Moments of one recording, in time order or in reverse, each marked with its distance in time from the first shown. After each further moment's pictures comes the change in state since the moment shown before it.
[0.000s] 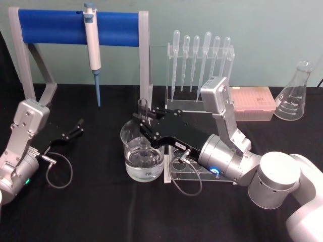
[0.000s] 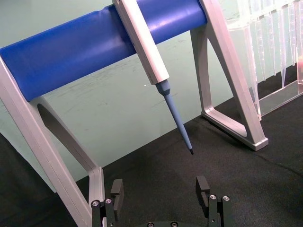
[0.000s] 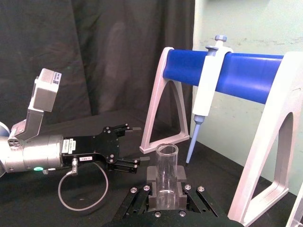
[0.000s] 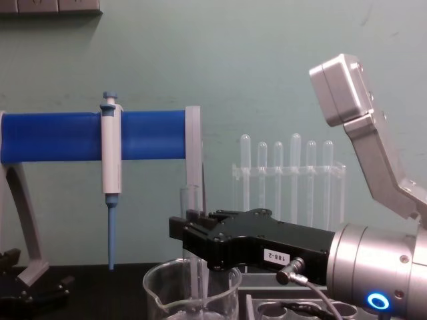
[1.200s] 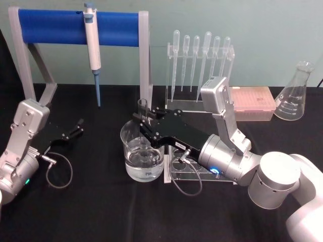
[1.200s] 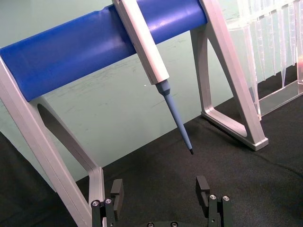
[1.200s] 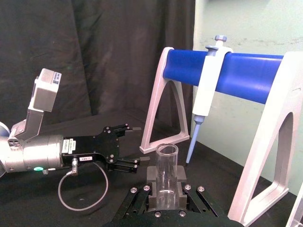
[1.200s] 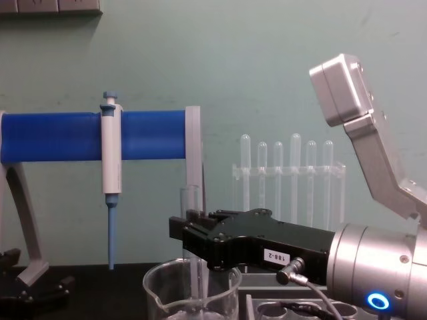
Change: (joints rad) left arm 0.000 0.000 0.000 0.000 0.000 0.000 0.000; right arm 0.000 0.000 0.000 0.000 0.000 0.000 0.000
